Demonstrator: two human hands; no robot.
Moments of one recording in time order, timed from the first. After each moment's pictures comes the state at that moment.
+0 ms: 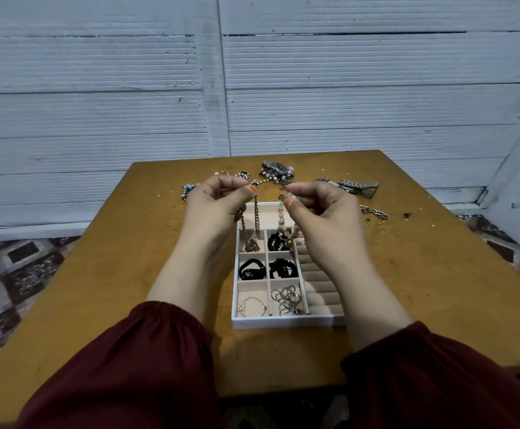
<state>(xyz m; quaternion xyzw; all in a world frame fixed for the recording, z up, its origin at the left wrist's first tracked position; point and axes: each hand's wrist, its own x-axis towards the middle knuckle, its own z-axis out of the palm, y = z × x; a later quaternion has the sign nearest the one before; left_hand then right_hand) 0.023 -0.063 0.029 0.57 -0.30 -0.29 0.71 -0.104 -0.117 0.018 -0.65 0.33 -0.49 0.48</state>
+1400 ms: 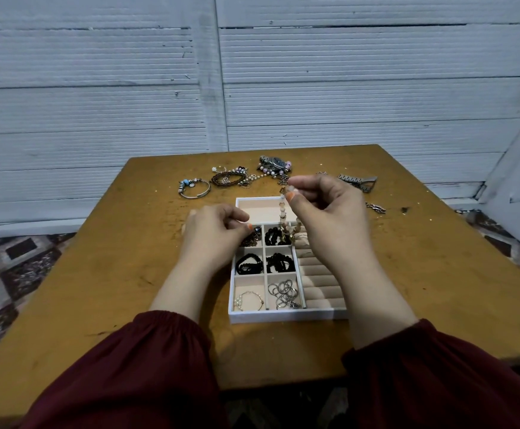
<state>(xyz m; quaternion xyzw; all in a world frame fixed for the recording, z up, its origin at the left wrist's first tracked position) 0.054 -0.068 -0.030 0.76 -0.43 -0.17 0.46 -0.110 -0.114 0.022 -0.64 0.33 -0.50 0.48</state>
